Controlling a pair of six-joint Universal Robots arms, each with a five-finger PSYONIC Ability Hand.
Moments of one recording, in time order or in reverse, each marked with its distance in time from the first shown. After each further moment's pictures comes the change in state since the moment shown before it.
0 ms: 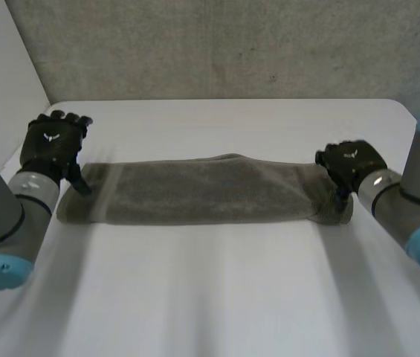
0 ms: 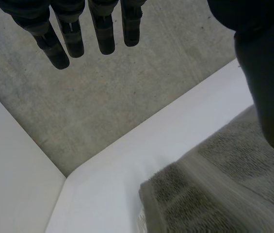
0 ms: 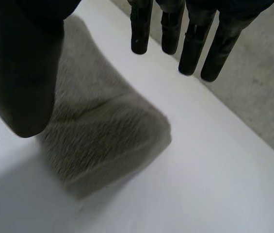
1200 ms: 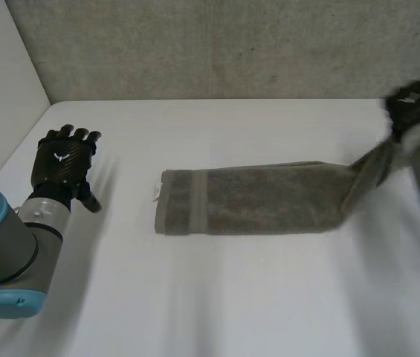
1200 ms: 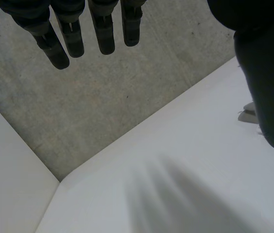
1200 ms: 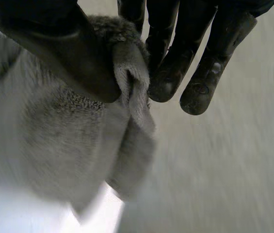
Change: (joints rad) left arm -0.029 -0.005 -0.157 0.203 -0.003 0.000; right arm -0.093 0.085 -0.224 -0.224 0.107 -0.355; left_hand -0.002 0.000 -0.002 0.000 0.000; right_hand 0.990 0.946 1.005 0.997 0.976
